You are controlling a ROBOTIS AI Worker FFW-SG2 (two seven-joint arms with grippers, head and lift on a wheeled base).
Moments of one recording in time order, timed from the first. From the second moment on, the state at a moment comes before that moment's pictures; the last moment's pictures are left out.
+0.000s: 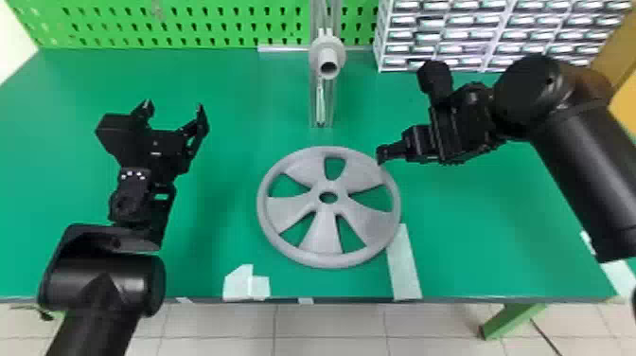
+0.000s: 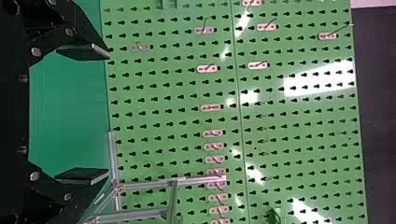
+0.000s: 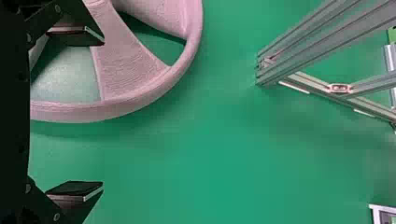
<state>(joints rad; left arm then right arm) -0.01 0.18 -0.03 -1.55 0.08 -0.17 0.03 -0.72 -0.27 0.35 -1.23 -0.84 1.33 -0.18</state>
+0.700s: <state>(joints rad) -0.02 0.19 -0.04 -1.55 0.08 -0.16 0.03 -0.72 -0.25 0.41 -1.15 -0.82 1.31 -0.18</state>
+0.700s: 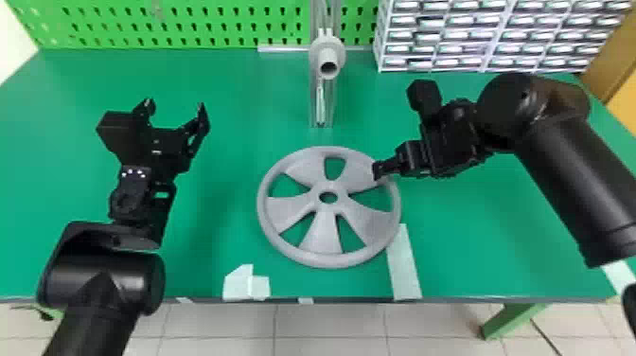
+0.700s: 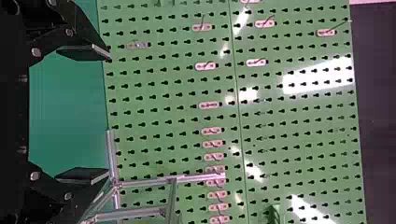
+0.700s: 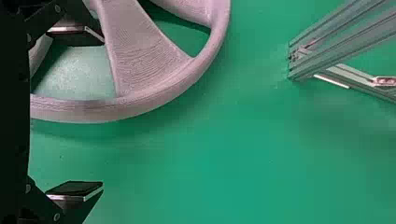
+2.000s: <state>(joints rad) -0.02 0.19 -0.04 -1.55 0.08 -0.16 0.03 -0.74 -0.25 0.52 -1.10 -0.81 1.30 -0.18</state>
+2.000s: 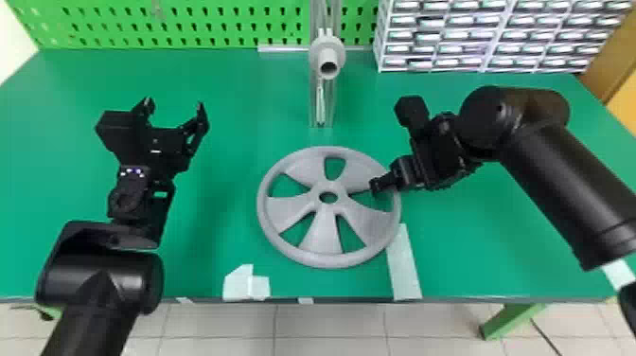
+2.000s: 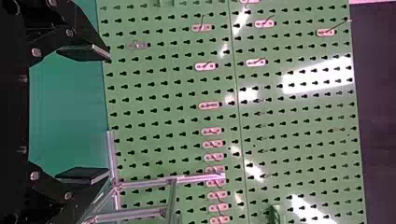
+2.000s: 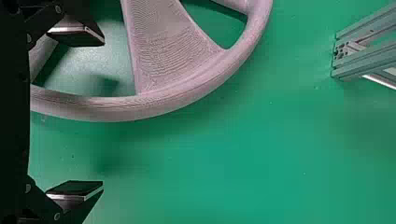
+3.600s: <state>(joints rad) -0.02 0.20 -0.04 -1.55 0.08 -0.17 0.03 -0.74 -0.25 0.55 -1.08 -0.82 1.29 -0.18</state>
